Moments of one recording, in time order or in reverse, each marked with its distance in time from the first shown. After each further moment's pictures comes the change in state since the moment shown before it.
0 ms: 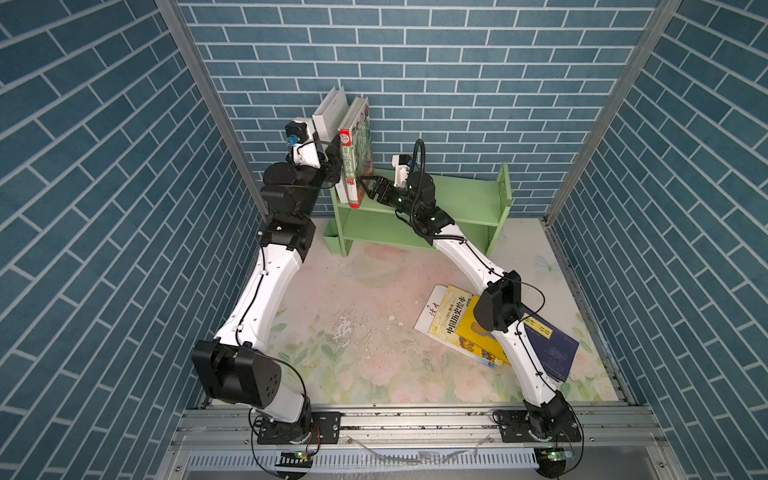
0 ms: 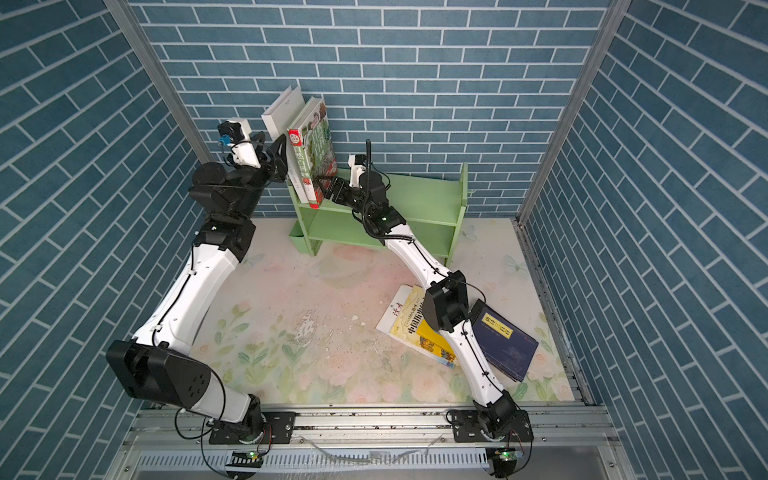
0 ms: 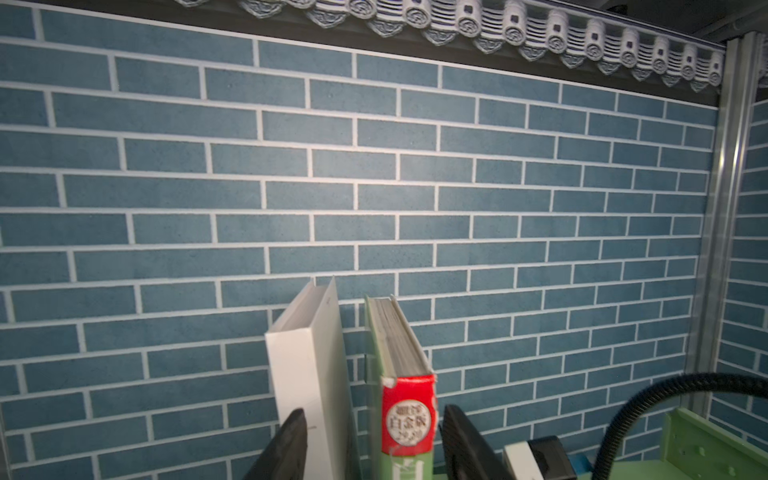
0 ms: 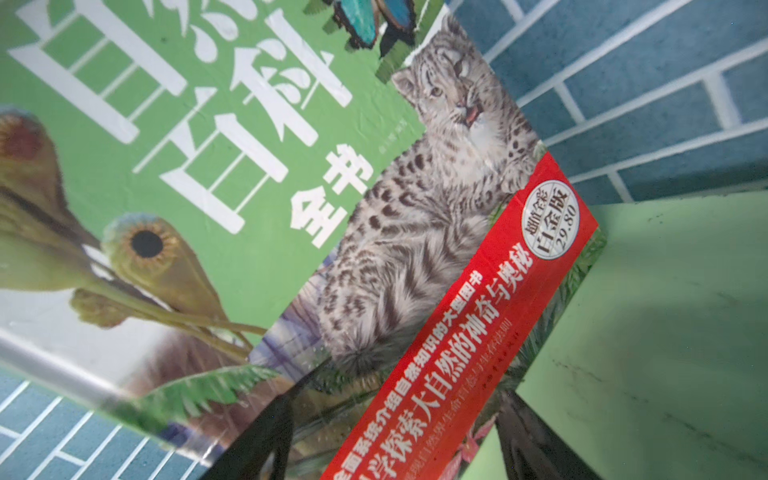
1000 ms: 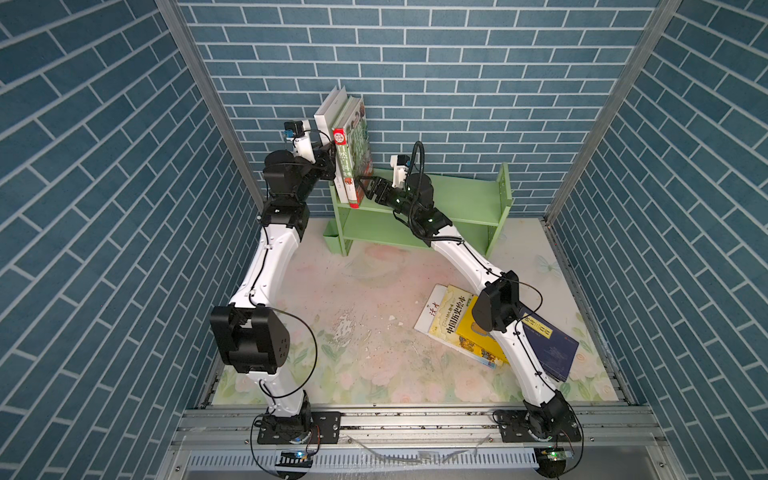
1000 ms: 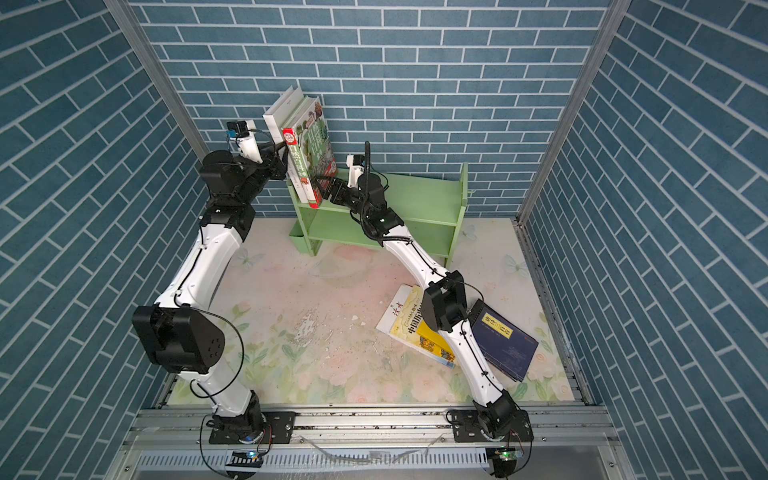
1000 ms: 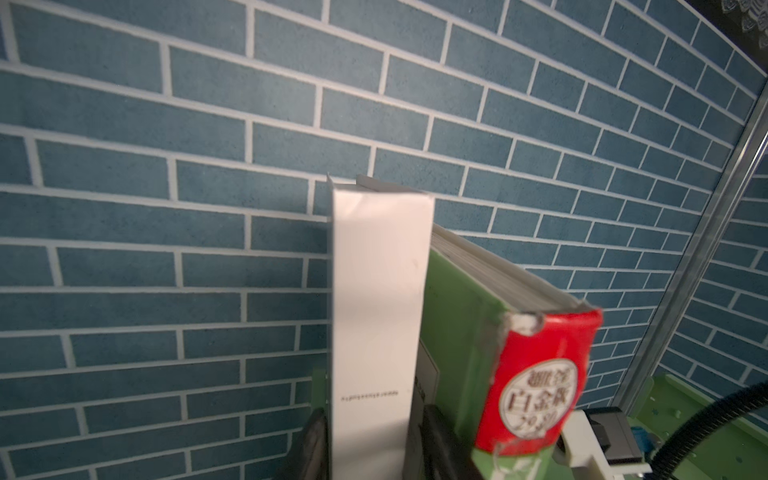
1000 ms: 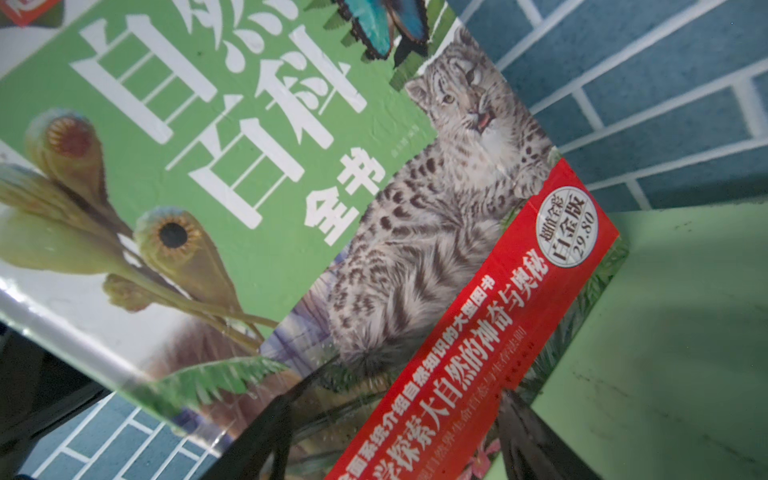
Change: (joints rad) left arm 0.078 0.195 0.115 -0.082 0.180 -0.144; right arm 0.007 0.011 0.000 0.040 0.000 0.000
